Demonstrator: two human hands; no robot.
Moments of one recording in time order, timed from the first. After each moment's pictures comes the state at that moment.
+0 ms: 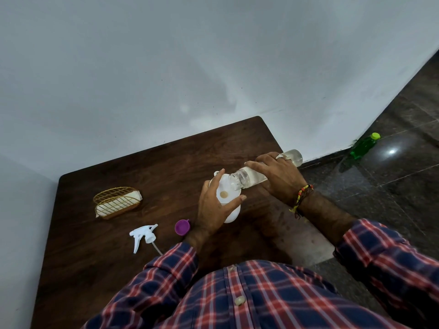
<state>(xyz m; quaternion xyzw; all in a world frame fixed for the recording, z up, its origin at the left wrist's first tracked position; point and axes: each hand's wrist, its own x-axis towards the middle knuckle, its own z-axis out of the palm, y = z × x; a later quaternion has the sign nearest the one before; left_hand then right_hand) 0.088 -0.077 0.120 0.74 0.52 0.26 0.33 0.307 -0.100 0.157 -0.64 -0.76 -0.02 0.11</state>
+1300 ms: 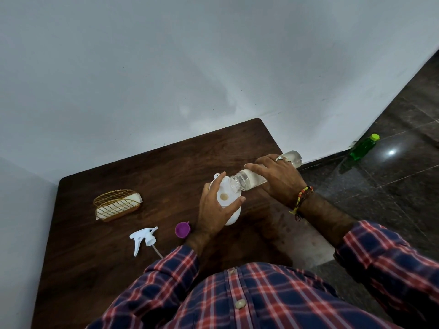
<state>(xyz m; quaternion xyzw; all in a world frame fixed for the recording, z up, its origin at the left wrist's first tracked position) 0.090 -0.077 0.119 0.74 0.52 0.27 0.33 0.308 -0.099 0.155 -0.64 -0.76 -0.03 0.10</state>
